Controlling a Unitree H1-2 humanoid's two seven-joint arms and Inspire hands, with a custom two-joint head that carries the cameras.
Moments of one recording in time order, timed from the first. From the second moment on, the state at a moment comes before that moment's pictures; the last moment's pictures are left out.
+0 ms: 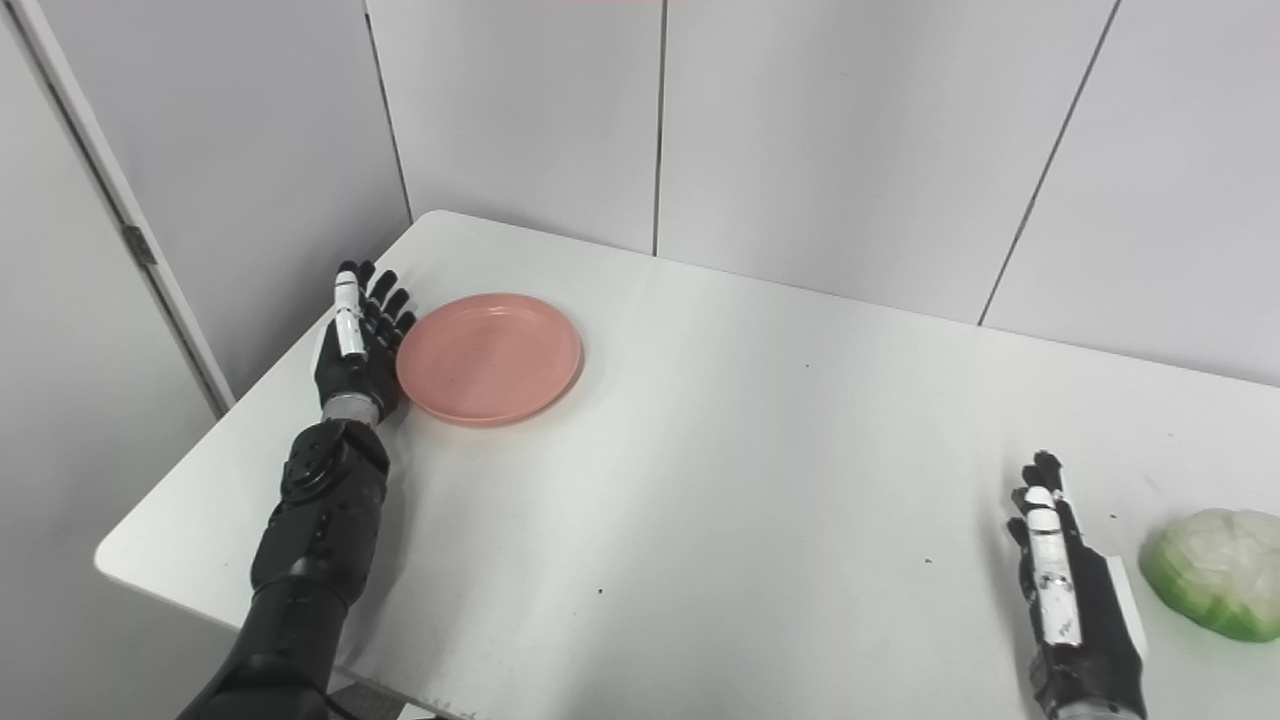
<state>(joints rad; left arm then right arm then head) -0.47 0.20 0.45 0.52 -0.43 -0.04 0.08 -0.17 -0.12 -0.02 -0.09 0.08 0.22 0.11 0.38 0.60</state>
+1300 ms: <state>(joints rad) -0.49 0.09 0.28 0.49 -0.44 0.06 -0.07 -0.18 -0.07 -0.02 -0.08 0.06 0.23 0.08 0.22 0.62</state>
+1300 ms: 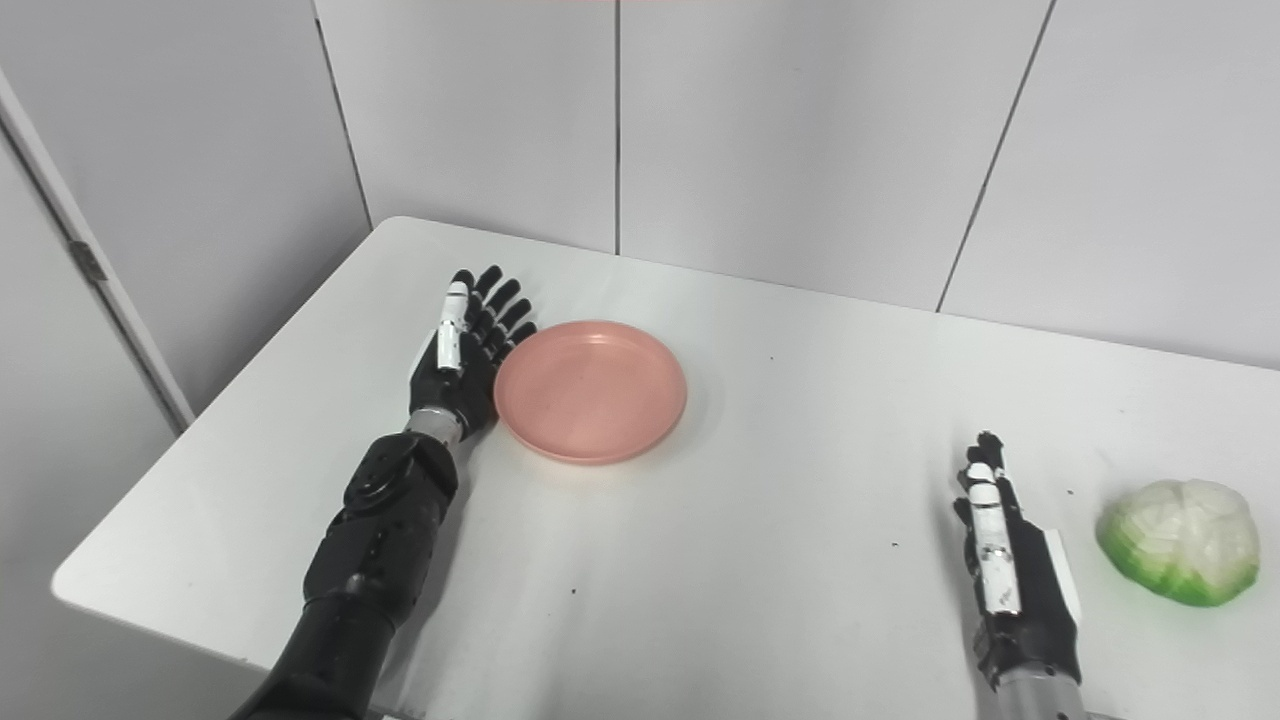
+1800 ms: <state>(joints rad) -0.46 0.02 0.19 0.39 -0.43 0.16 -0.12 -0.18 -0.05 0.00 -0.07 0.04 0.23 0.06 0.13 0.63</state>
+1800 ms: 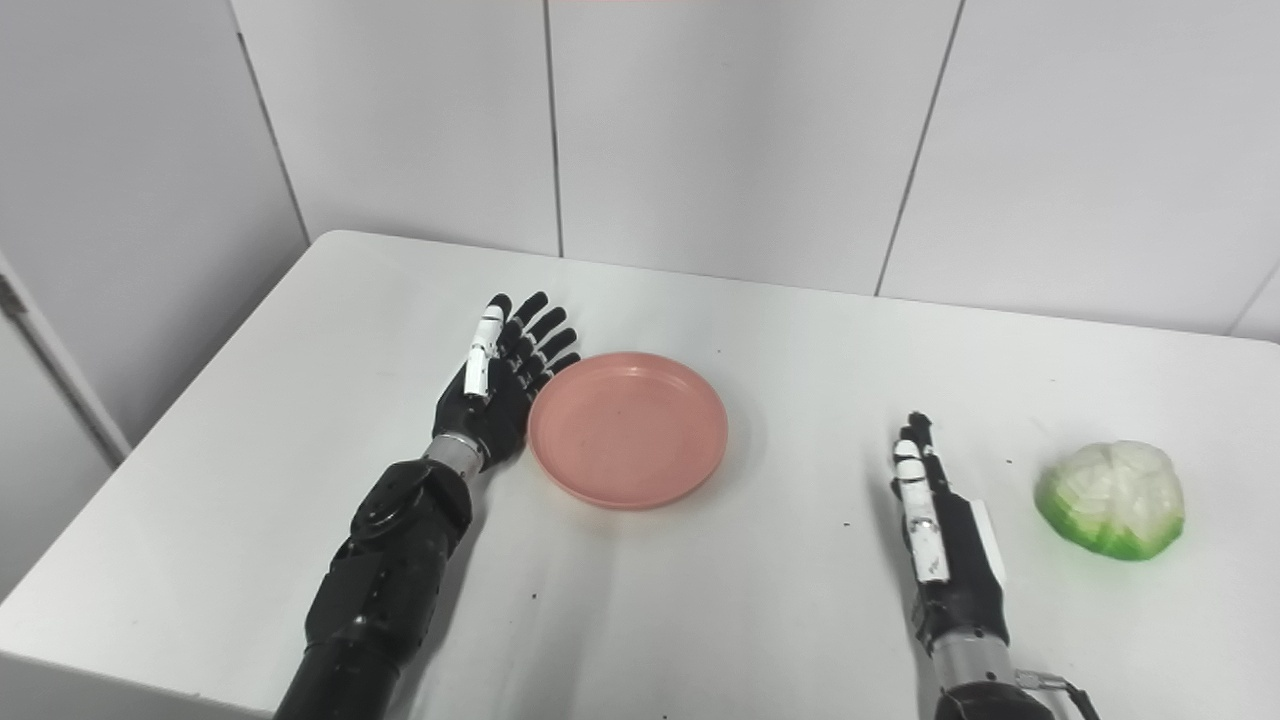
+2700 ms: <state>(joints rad) -0.41 -0.02 0.07 0.31 -0.41 0.25 -0.20 -0.18 0.00 0.02 -0.06 0.02 0.23 0.03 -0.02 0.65</state>
